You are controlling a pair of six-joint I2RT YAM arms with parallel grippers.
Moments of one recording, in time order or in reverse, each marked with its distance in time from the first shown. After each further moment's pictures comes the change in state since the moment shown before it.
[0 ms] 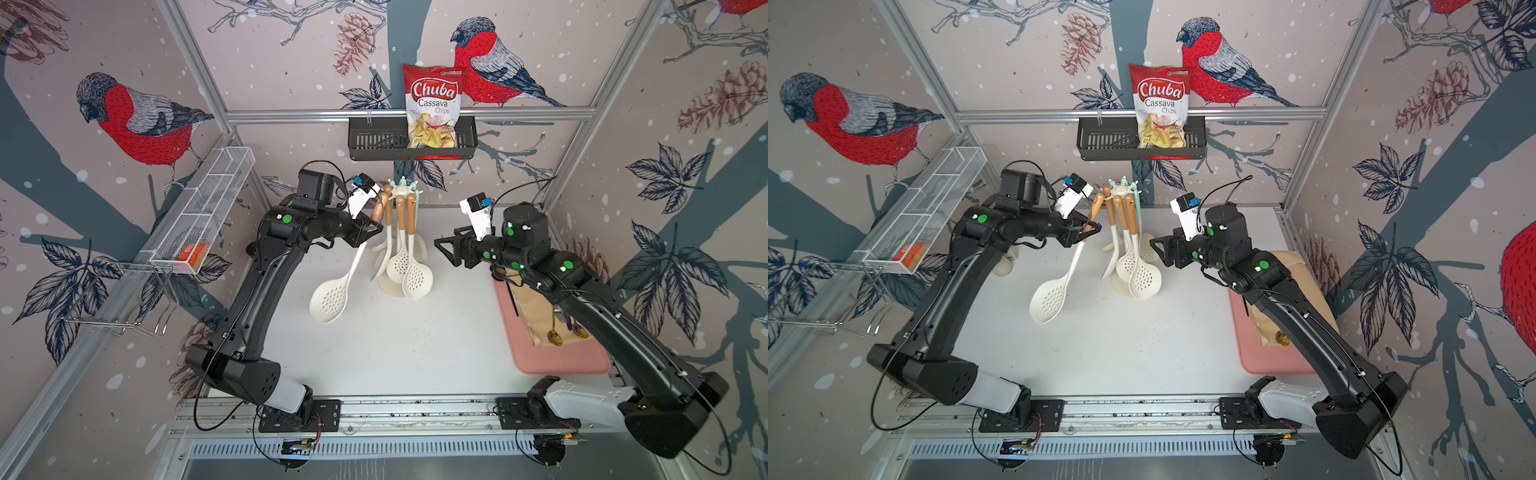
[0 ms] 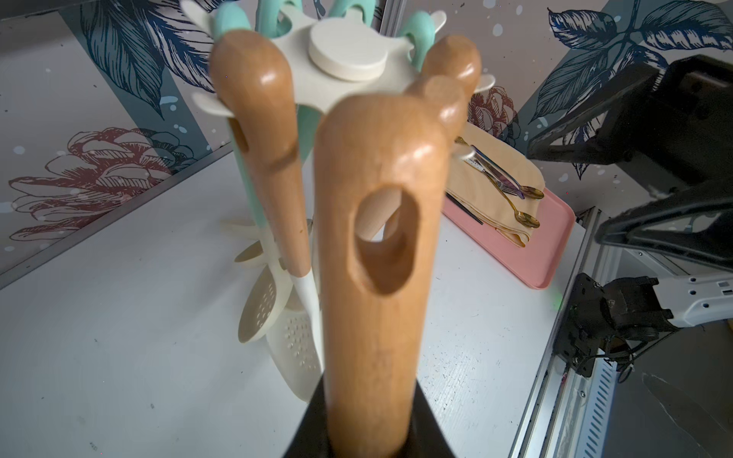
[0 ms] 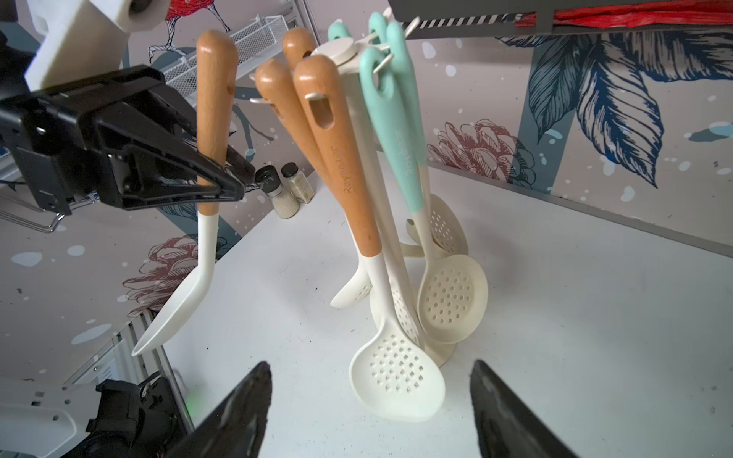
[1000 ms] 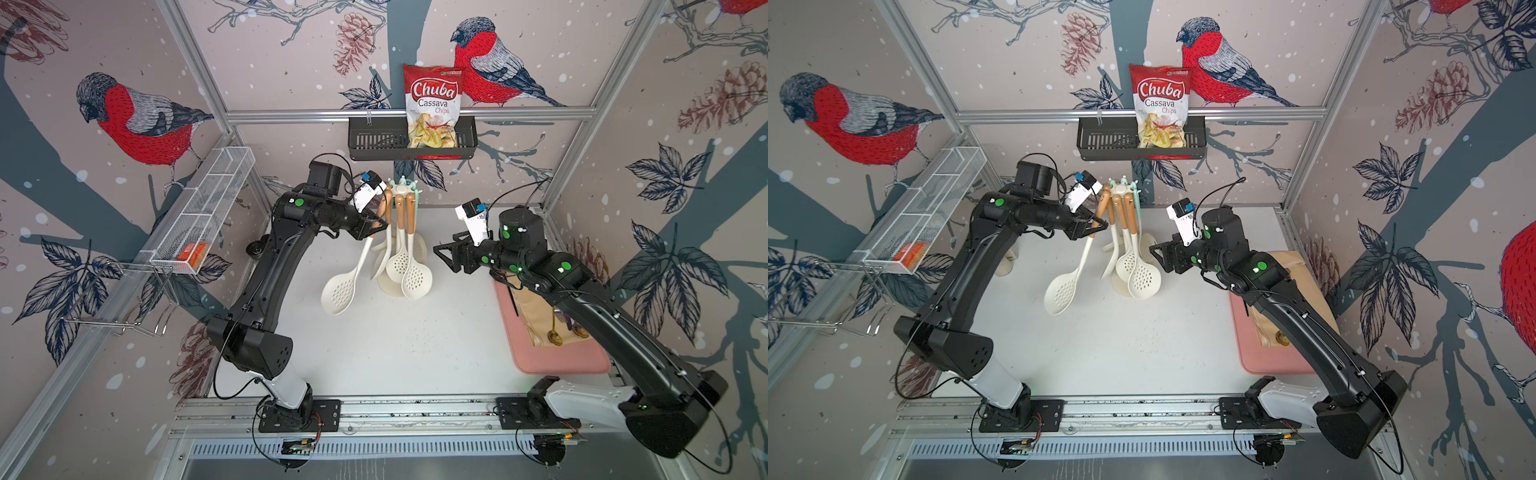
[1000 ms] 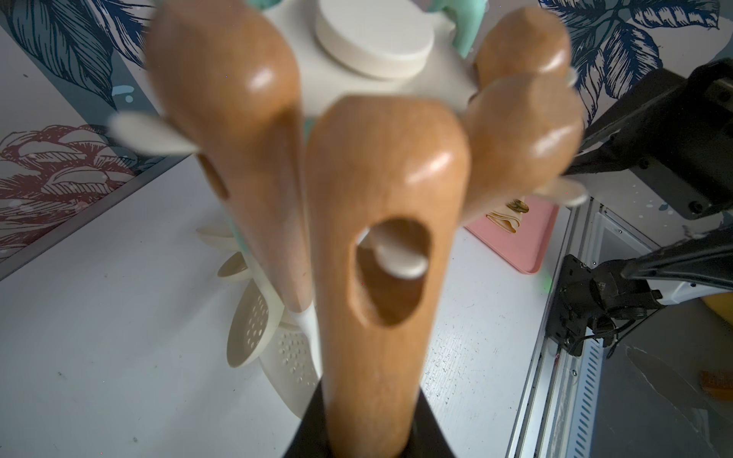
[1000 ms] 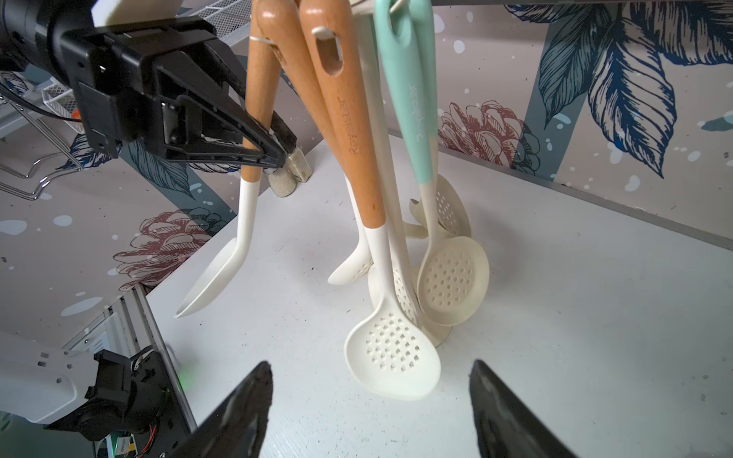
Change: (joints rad) left arm 0.016 0.159 0.116 -0.066 0.080 0.085; right arm 0.014 -0.008 -0.018 -0.034 0.008 -0.024
